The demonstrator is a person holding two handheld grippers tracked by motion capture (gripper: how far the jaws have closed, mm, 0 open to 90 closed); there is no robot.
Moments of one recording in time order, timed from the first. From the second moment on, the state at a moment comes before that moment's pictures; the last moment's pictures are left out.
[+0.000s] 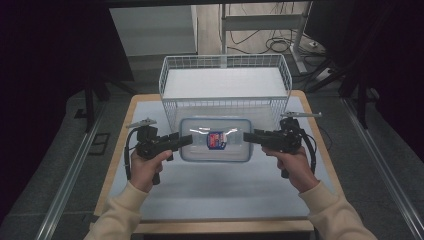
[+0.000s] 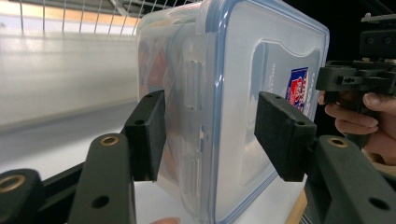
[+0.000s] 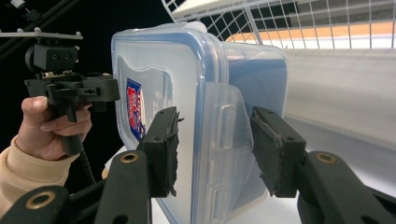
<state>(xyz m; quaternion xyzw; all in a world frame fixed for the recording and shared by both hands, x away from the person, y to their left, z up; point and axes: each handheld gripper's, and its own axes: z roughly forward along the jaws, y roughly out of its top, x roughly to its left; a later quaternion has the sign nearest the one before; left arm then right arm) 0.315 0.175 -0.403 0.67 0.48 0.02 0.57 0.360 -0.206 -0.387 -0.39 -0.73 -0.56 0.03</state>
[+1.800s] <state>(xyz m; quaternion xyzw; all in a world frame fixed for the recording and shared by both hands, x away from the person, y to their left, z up) 0.436 0.173 -0.306 0.67 0.46 0.04 0.59 0.475 -0.203 -0.274 -0.38 -0.74 -0.55 0.00</state>
